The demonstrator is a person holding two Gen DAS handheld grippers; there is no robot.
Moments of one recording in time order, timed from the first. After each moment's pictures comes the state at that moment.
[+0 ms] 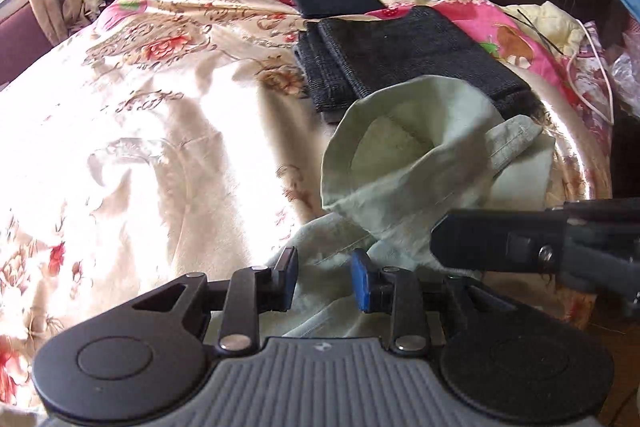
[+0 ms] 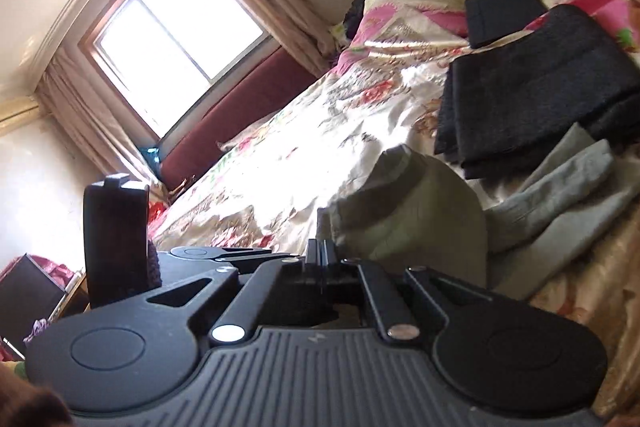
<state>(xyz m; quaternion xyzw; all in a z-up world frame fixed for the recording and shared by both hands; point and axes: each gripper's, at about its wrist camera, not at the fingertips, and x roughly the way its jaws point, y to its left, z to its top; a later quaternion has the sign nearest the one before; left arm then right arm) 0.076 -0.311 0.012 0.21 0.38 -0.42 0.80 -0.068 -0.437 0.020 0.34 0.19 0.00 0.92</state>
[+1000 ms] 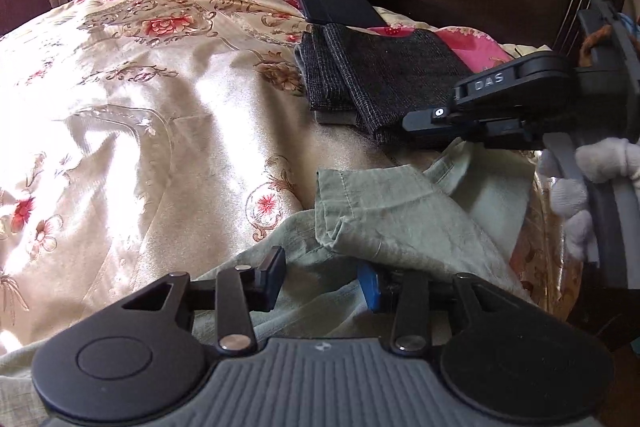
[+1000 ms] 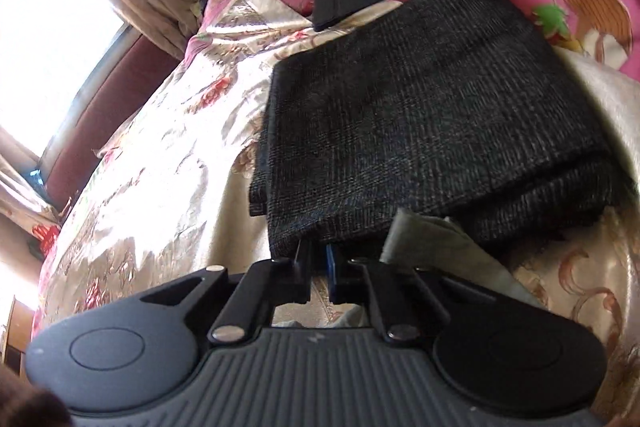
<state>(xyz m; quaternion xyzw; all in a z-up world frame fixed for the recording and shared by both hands) 0.083 -0.292 0.002 0.12 0.39 -0.45 0.79 -0.010 -0.554 -0.001 0.37 0.29 -0.16 0.87</state>
